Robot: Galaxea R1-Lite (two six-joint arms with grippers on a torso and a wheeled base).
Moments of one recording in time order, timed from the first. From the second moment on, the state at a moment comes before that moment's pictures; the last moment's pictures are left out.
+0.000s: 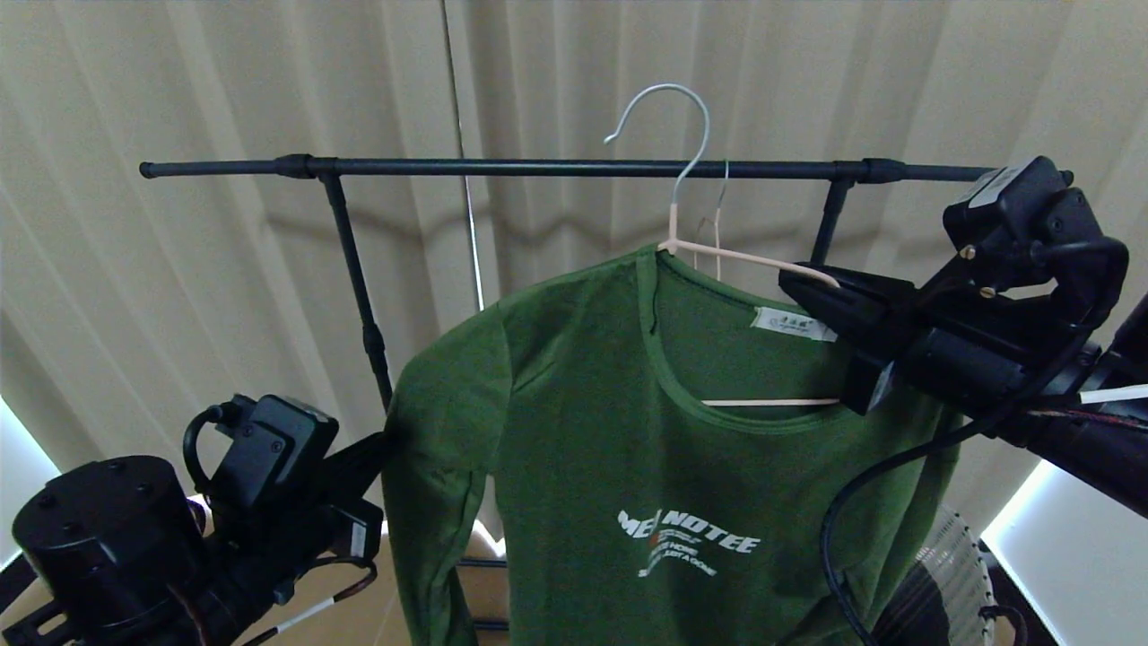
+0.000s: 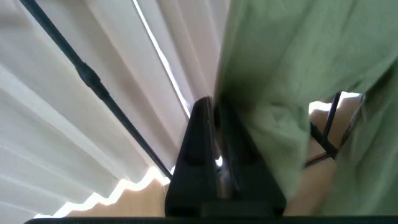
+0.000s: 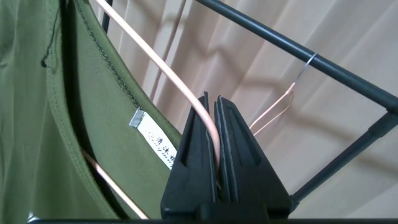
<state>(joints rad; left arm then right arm) -0.46 1.67 -0.12 -1.41 0.15 0.27 0.57 1.45 -0.67 -0.83 0.00 -0.33</state>
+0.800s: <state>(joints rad) -0.27 1.67 -0.02 -1.50 0.15 0.30 0.53 1.45 -0.67 -0.82 -0.01 -0.33</state>
